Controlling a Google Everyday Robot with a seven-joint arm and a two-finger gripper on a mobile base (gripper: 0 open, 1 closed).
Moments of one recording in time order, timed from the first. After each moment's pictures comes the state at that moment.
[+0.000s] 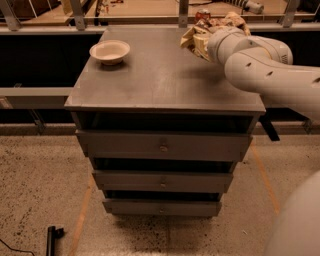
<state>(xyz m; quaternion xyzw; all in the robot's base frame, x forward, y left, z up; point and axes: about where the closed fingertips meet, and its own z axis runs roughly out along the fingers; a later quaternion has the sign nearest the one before) 0.792 -0.160 0.969 -0.20 0.71 -0.04 0.67</state>
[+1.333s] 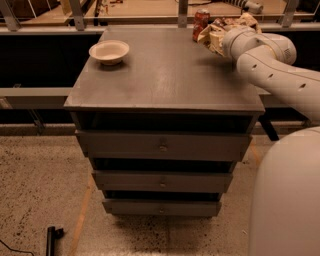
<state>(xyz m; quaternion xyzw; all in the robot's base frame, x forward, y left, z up) 0.867 -0.224 0.950 -0.18 0.71 -0.06 0.67</state>
